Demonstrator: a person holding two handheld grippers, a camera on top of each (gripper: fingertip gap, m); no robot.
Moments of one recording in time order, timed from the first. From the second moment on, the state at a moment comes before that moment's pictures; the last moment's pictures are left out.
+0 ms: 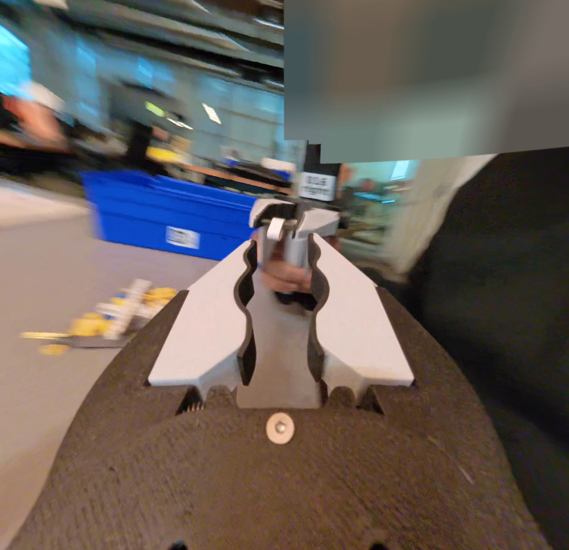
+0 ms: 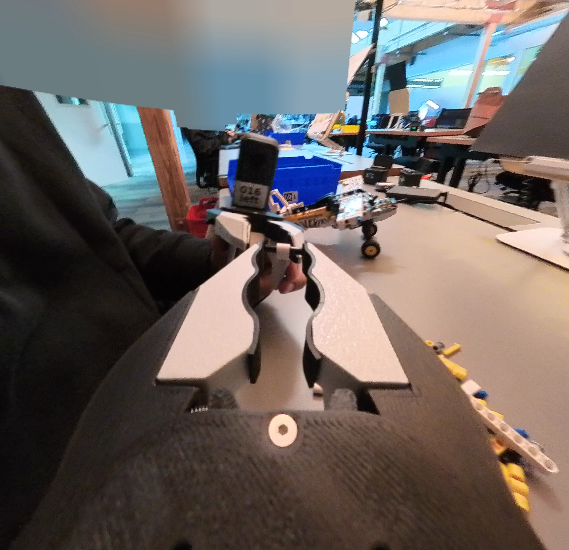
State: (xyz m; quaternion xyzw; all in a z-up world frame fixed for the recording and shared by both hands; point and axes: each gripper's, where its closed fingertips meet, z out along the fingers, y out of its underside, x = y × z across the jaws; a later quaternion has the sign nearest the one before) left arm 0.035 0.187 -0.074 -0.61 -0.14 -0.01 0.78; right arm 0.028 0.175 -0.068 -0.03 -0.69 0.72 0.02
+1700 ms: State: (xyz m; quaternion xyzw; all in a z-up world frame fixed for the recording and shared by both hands) left arm 0.061 0.193 -0.080 -0.62 -0.11 -0.16 0.76; right arm 0.058 0.179 -0.077 0.01 -0.70 0.71 -0.08
